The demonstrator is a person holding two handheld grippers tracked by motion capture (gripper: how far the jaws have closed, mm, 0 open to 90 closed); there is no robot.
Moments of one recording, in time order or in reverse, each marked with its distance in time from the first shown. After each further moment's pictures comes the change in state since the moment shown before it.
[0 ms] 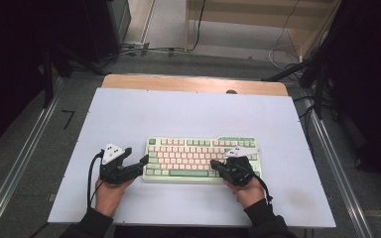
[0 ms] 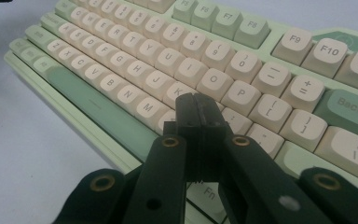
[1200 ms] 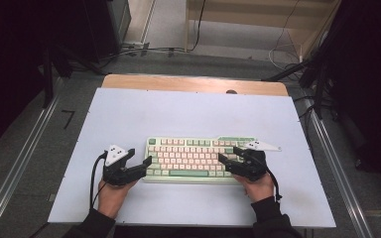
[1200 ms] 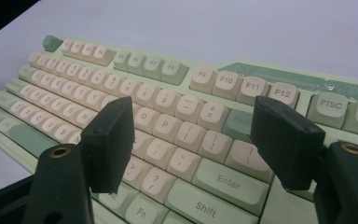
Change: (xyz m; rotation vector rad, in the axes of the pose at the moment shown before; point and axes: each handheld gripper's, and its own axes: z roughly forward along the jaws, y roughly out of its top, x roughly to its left) left arm -0.011 0.000 0.001 0.003 -0.016 0.009; right arm -0.031 0.001 -0.020 -0.139 -0.084 0.146
